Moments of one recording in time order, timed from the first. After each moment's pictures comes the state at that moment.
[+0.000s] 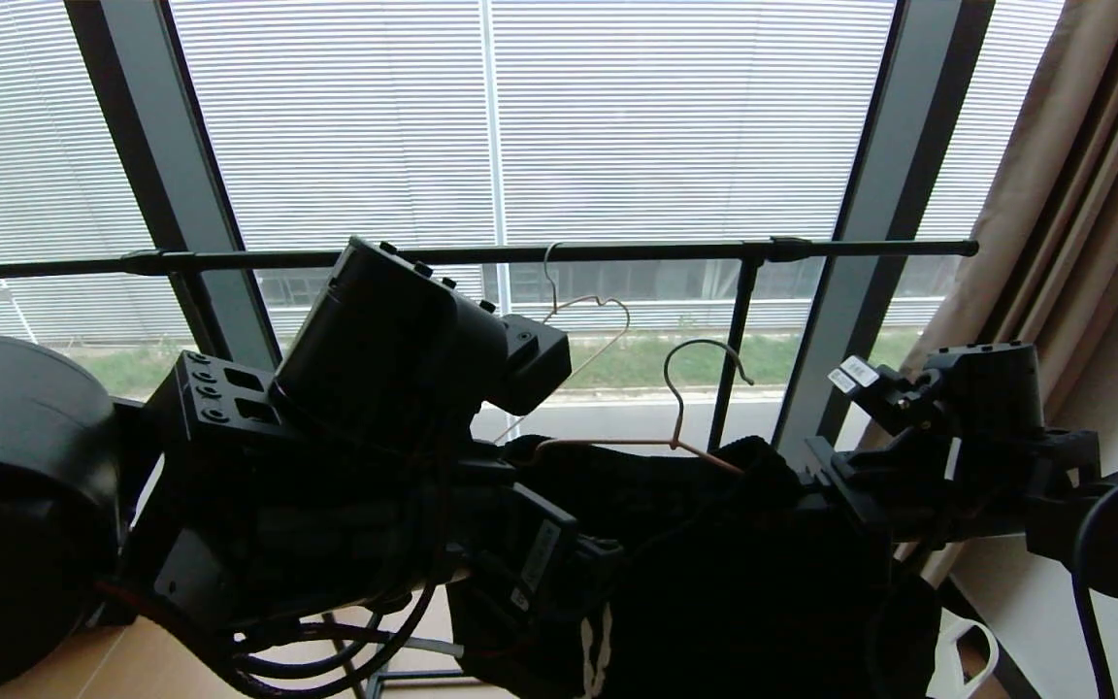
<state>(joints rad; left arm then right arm) -0.89 1.63 -1.16 0.24 0.16 -0.12 0.26 1.80 -0.71 -0.52 1.13 -0.22</state>
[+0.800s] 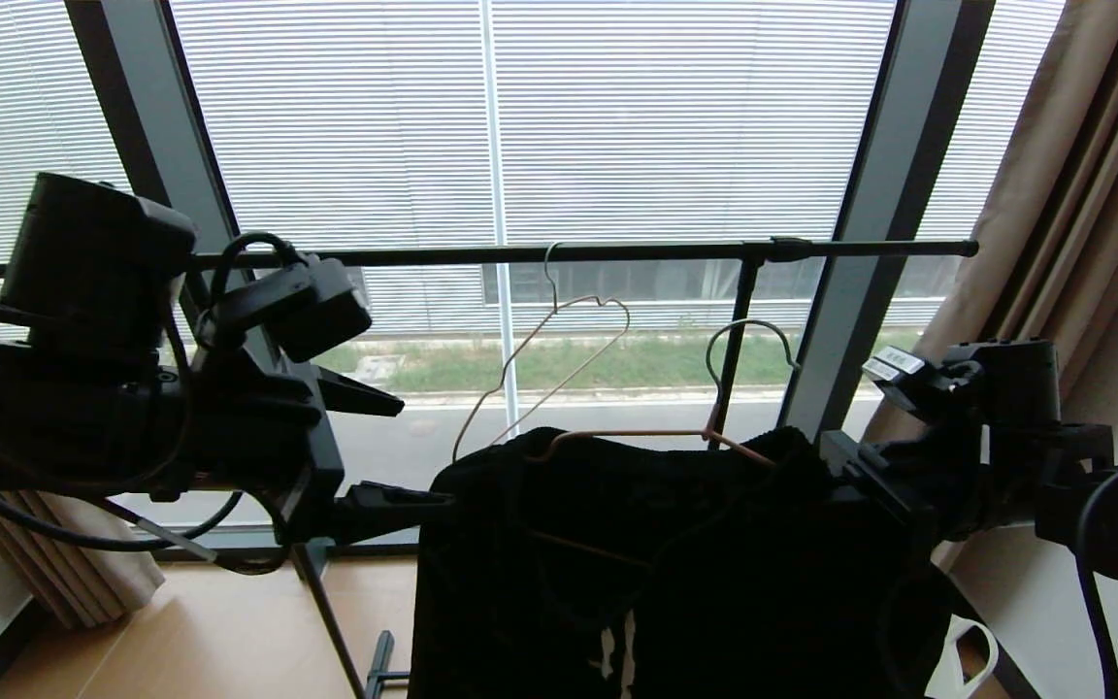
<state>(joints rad) -0.37 1.50 -1.05 0.21 -0.47 0.53 0.19 1.81 -0.73 -0.52 1.32 -0.22</state>
